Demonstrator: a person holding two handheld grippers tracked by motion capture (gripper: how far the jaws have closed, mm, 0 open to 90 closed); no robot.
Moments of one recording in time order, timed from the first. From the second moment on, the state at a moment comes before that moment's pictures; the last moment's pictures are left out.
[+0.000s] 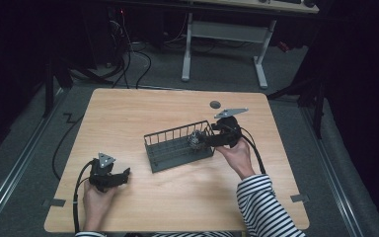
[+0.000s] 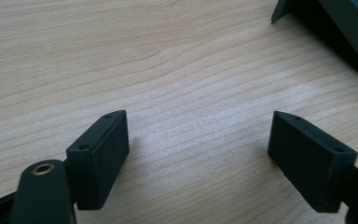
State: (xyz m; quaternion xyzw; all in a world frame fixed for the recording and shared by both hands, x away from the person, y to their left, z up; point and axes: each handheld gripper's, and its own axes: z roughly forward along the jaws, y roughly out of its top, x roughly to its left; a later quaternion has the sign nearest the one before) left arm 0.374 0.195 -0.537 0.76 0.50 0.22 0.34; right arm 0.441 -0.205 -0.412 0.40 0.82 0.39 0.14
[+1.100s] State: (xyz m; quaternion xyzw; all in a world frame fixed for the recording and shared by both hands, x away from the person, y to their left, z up) left arm 0.374 0.195 -0.537 0.76 0.50 0.22 0.34; right arm 0.386 -0.298 -0.401 0.45 0.76 0.43 0.19
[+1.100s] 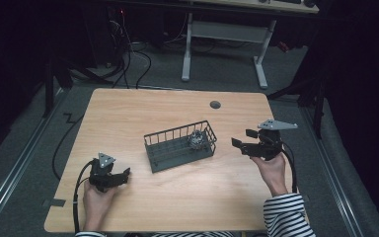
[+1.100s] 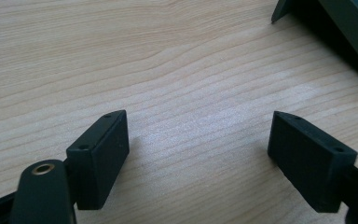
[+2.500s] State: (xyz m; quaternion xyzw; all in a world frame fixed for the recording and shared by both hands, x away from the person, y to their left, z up) left arm 0.373 0.195 -0.537 0.77 0.50 0.22 0.34; right arm 0.347 -0.364 -0.470 0.53 0.71 0.43 0.19
